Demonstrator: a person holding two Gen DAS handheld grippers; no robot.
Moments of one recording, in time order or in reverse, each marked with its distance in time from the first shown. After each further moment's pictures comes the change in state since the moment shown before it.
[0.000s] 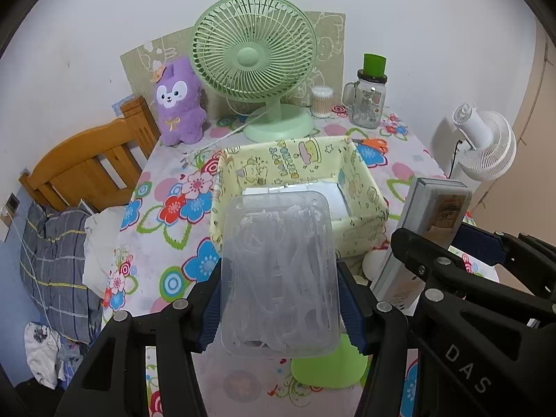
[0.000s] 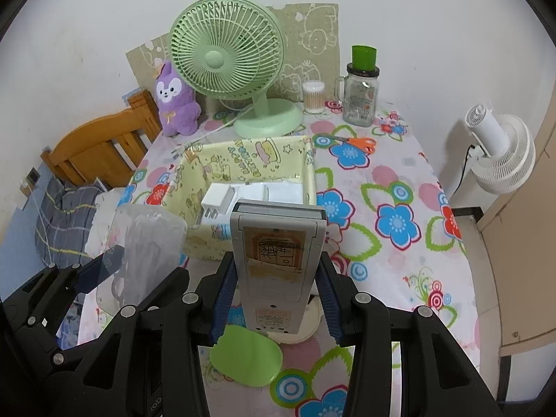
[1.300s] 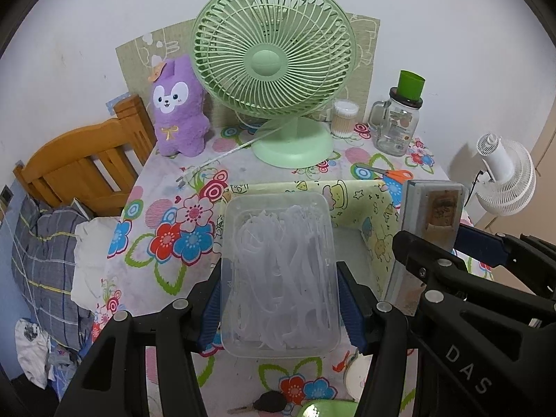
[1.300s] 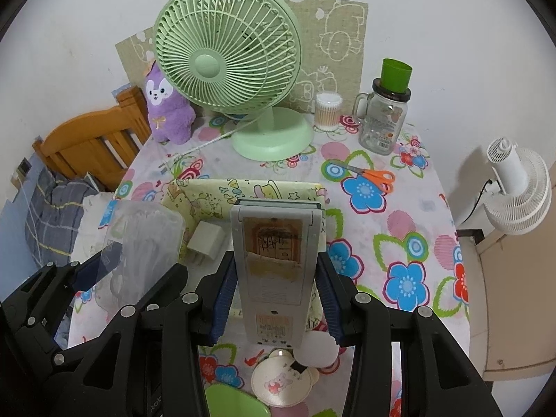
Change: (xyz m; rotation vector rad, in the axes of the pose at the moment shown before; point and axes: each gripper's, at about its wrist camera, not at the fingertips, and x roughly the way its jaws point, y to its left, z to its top) left arm 0.058 0.020 0.065 -0.078 0.012 -0.001; right arm 0.063 0.008 0.080 -0.076 0.052 -0.015
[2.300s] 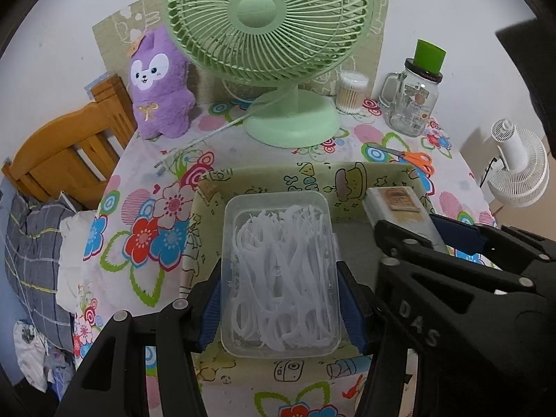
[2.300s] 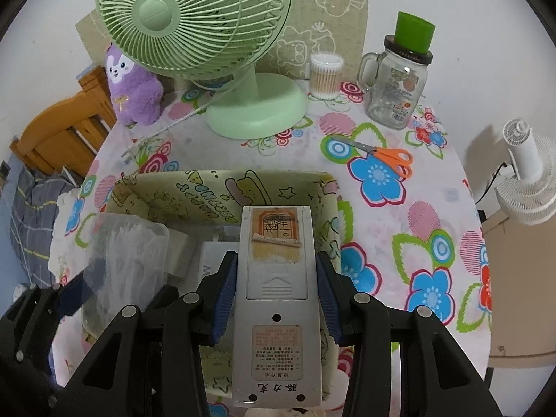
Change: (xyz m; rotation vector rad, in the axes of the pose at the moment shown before) left arm 0.064 -0.004 0.009 0.013 0.087 -0.005; right arm 0.089 -0.007 0.016 0.047 0.112 -0.026
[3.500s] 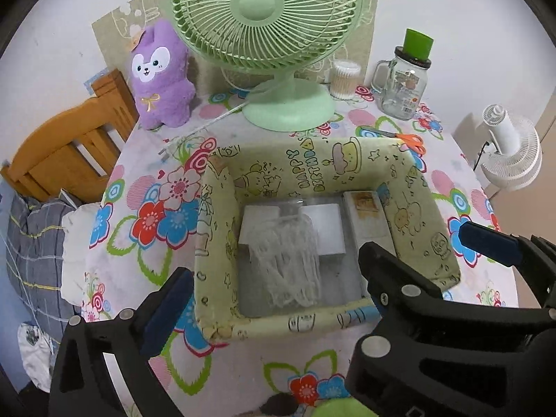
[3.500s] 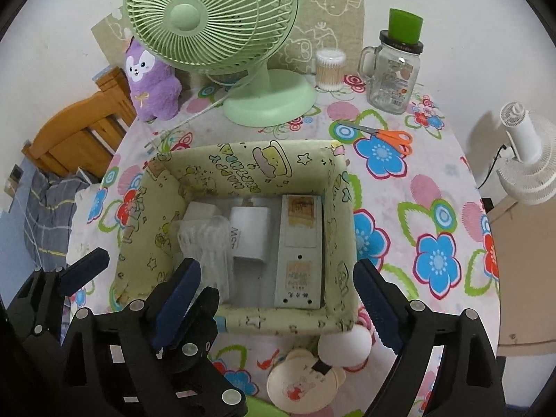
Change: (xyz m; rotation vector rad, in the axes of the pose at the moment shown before) left arm -0.020 0.006 -0.021 0.030 0.030 -0.013; right arm -0.040 0.009 -0.036 0.026 0.002 0.039
